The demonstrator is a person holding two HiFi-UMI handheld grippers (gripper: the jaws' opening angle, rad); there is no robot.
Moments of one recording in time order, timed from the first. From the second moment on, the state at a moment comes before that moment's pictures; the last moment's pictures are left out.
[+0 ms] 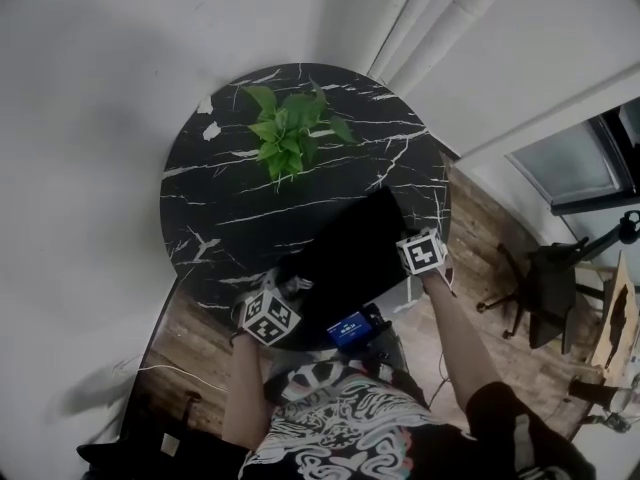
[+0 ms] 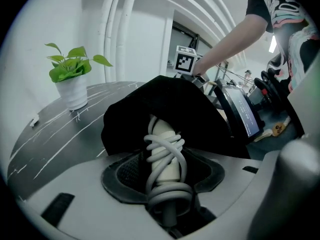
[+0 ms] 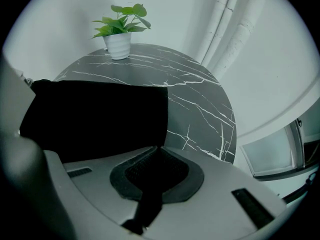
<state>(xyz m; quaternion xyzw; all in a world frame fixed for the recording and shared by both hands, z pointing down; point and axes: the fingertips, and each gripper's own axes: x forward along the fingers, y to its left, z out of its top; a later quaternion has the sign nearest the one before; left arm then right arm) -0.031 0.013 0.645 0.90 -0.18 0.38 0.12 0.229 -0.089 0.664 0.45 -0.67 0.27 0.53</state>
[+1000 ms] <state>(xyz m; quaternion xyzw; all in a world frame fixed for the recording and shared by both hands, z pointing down) -0.098 0.035 0.649 0.87 -0.22 0.41 0.14 0.237 -0.088 0.662 0.49 -0.64 0.25 0.54</state>
